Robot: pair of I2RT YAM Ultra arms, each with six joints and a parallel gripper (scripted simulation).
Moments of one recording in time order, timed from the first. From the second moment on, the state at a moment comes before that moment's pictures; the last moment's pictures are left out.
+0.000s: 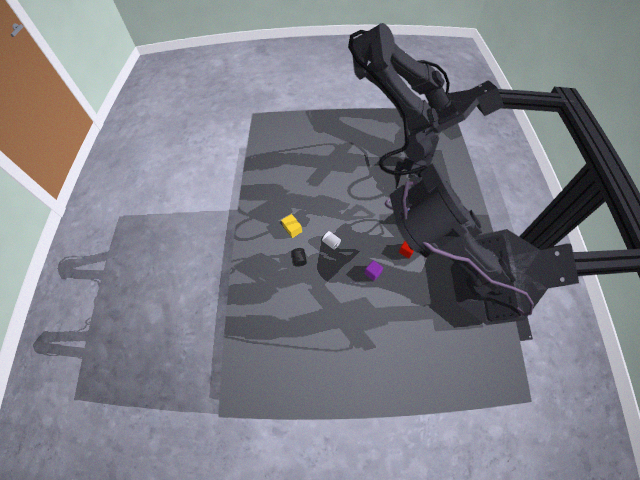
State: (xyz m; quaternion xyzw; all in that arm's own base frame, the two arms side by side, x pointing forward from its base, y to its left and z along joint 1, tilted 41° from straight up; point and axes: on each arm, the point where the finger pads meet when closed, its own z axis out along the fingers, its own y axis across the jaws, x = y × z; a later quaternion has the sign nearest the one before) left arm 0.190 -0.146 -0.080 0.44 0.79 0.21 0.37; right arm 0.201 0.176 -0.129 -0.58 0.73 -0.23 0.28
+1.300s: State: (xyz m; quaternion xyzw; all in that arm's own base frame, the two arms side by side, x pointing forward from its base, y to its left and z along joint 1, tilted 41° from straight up) left arm 0.190 -0.146 -0.080 0.44 0.79 0.21 0.37; right arm -0.013 0.233 0.062 -0.69 0.60 -0.07 0.39
